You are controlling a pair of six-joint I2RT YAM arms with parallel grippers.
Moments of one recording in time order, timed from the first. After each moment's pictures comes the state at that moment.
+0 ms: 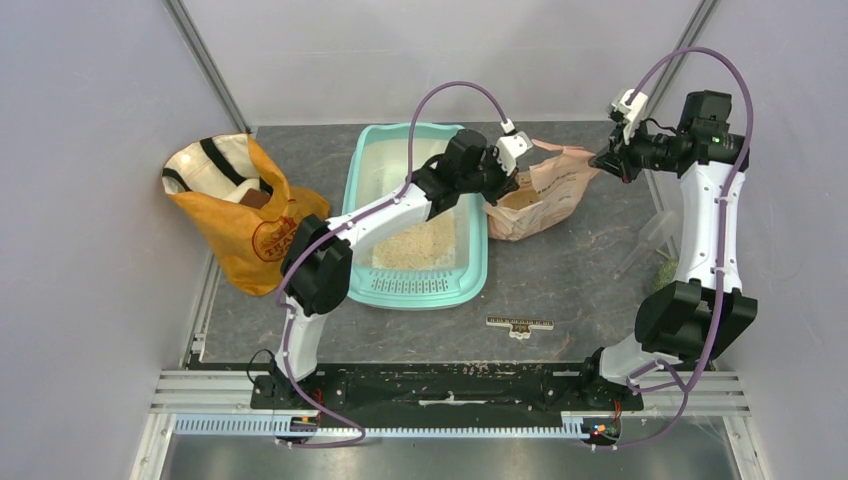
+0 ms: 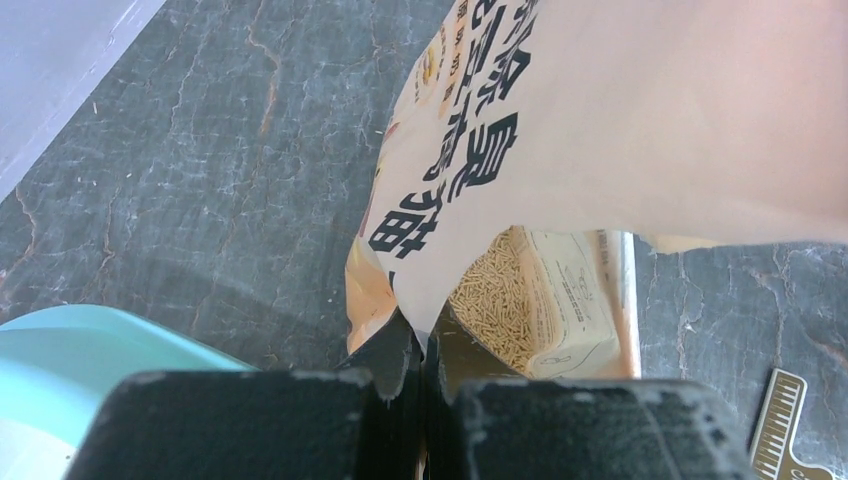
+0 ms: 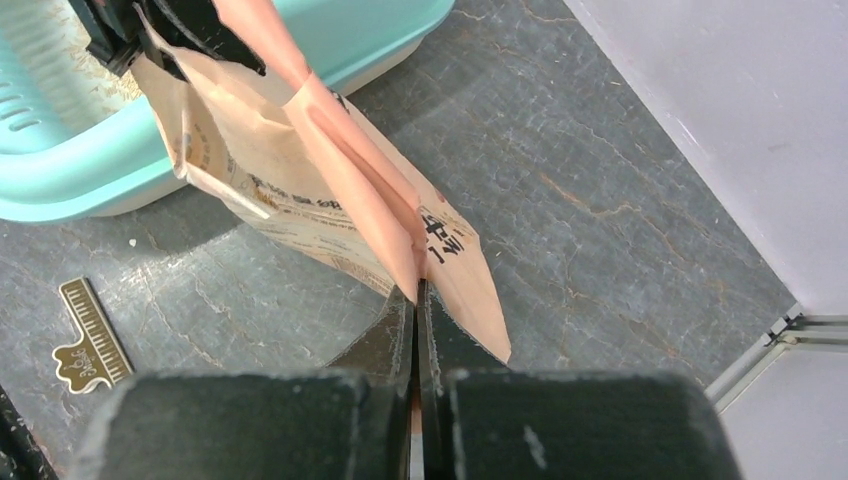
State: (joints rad) left arm -0.79 2.07 1.78 -0.08 0.33 0.16; right arm -0.30 1.55 1.73 -1.07 -0.94 -0.98
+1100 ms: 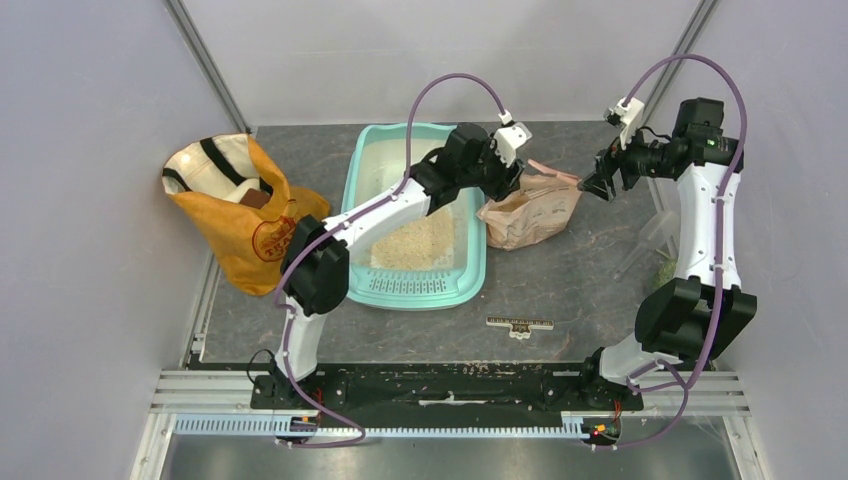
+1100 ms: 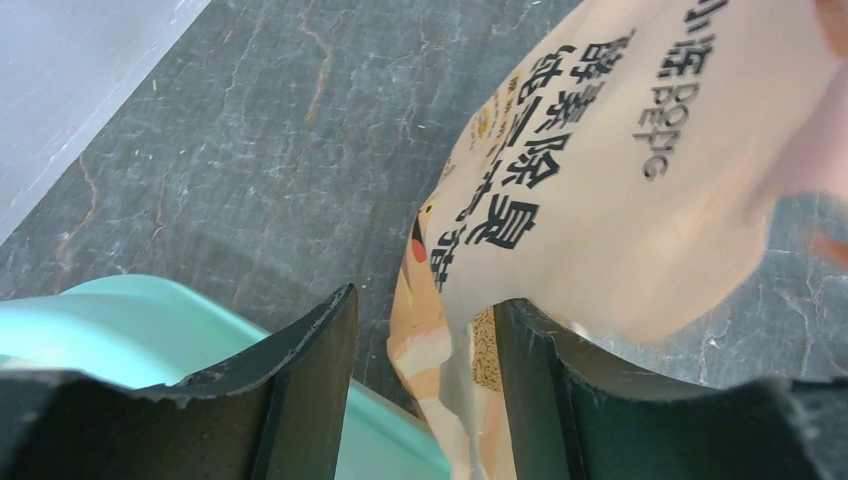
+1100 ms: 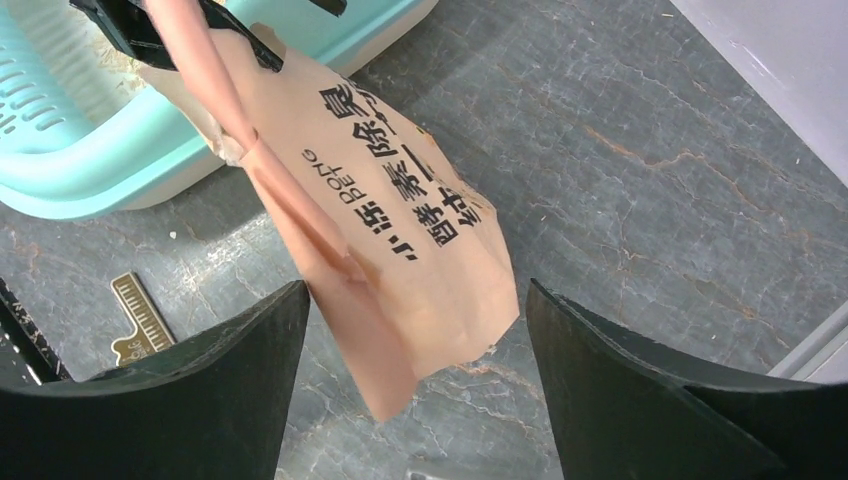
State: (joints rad) left arm -0.79 2.07 1.83 -0.15 0.24 0.15; right arm -0.30 1.55 1.68 -1.10 -0.89 -0.93
